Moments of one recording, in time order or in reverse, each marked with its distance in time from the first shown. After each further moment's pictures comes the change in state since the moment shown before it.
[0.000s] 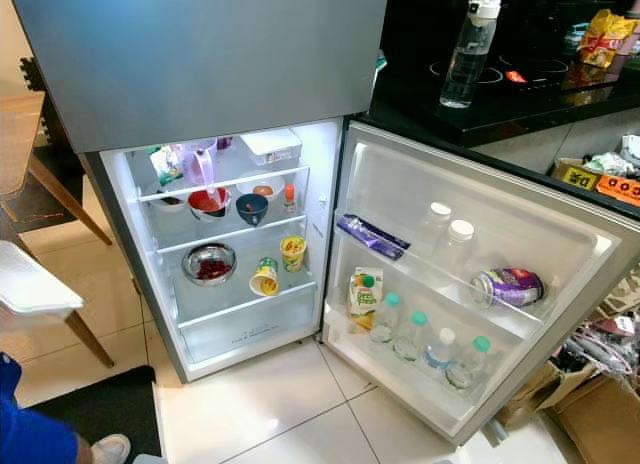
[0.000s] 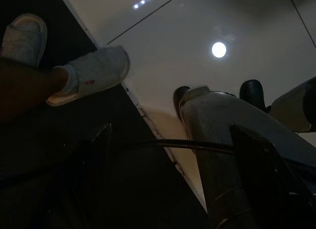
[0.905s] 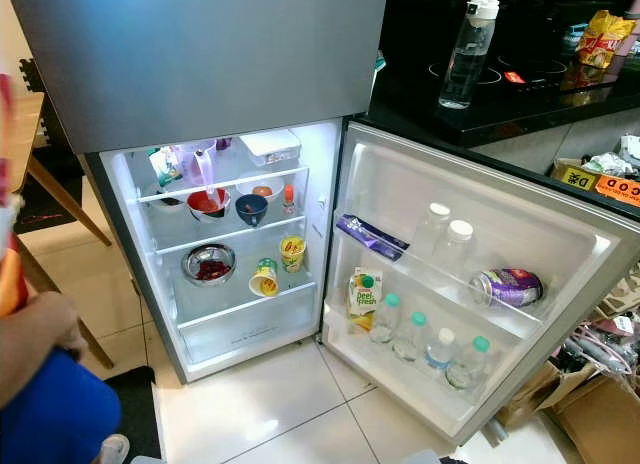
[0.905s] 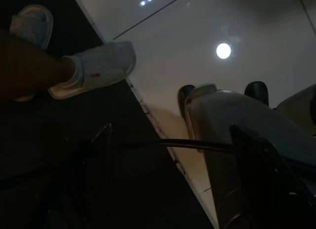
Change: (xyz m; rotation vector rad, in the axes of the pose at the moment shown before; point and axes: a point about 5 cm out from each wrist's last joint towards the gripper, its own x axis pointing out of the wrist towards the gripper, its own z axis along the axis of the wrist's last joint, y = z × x) left arm -0.002 0.005 -0.004 -0.035 0.011 0.036; right arm 0.000 0.009 0.013 -0.030 -0.121 0.058
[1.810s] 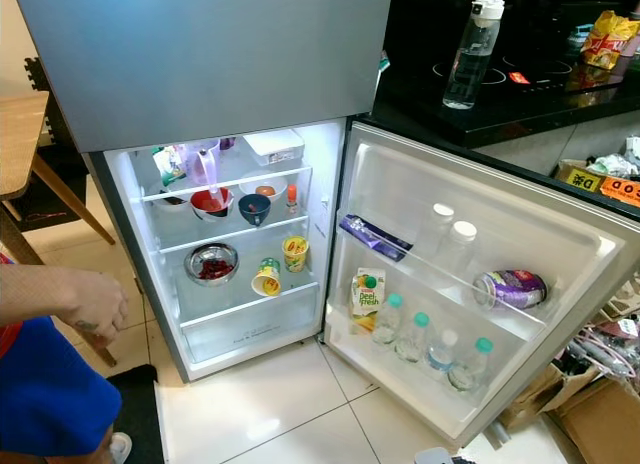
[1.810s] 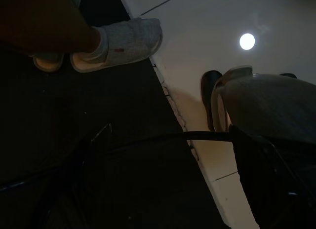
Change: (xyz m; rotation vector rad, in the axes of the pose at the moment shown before) left arm -0.004 0.017 -0.007 -0.059 0.037 0.119; right arm -0.002 -0.007 -0.001 0.071 -0.012 0.002
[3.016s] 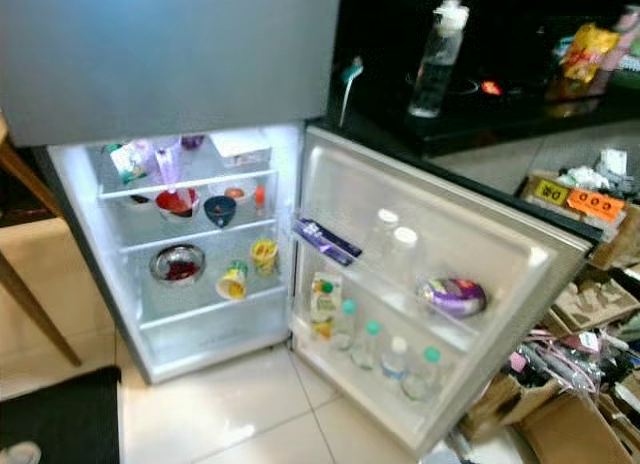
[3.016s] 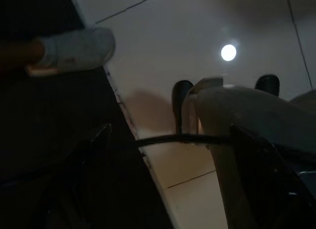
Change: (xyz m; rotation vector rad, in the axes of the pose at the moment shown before) left arm 0.001 -0.002 0.004 -0.052 -0.012 -0.036; right arm -0.003 -0.012 -0.004 0.013 0.021 -0.031
